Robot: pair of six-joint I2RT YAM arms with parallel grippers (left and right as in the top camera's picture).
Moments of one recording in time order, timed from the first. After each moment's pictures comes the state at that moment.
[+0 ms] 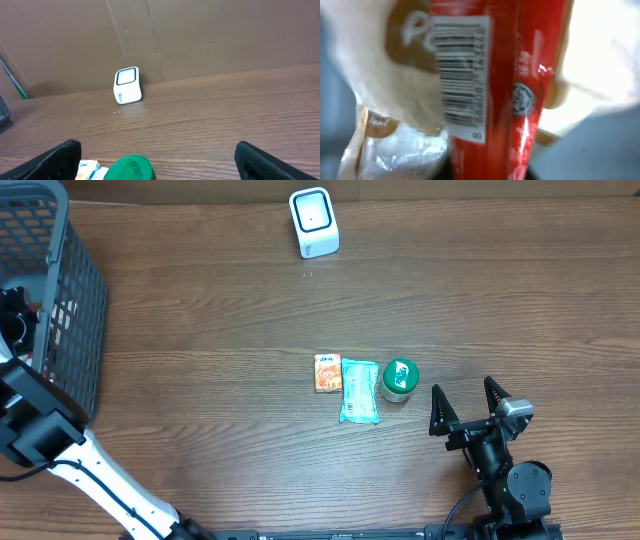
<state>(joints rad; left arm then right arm) 0.72 2.44 2.19 -1.10 0.01 0.36 0.18 0.01 0.02 -0.04 -0.03 0.23</state>
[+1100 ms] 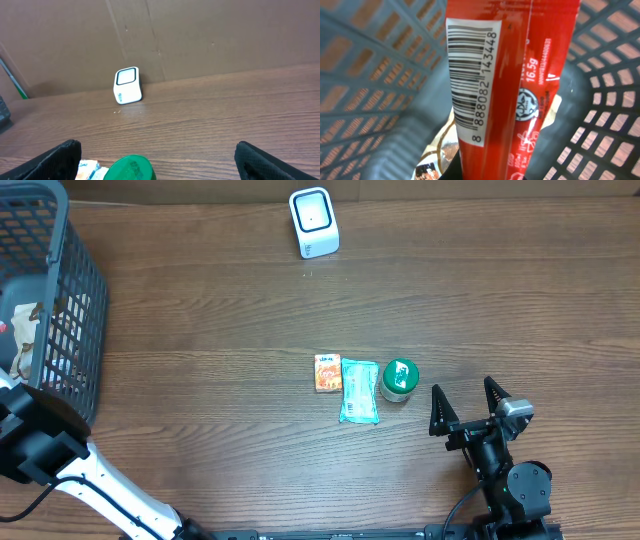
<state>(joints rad) 0.72 2.26 2.41 -1.22 0.03 0.02 0.18 0.01 0.02 -0.03 -0.03 0.23</state>
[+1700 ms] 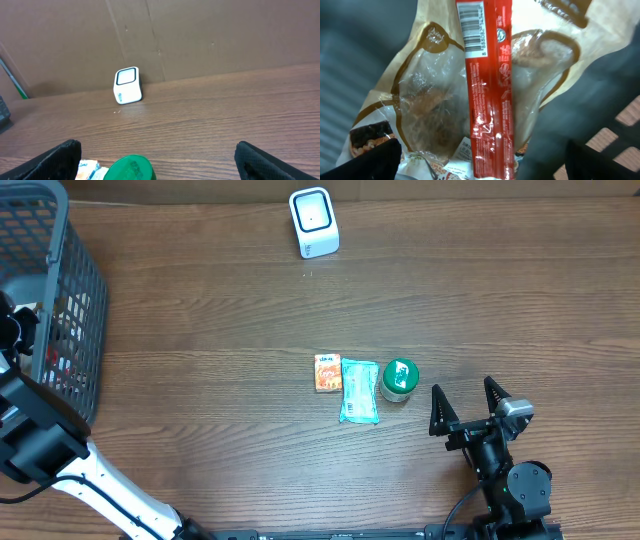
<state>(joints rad) 0.72 2.26 2.07 -1.22 0.03 0.01 0.18 0.01 0.02 -0.03 -0.03 0.23</state>
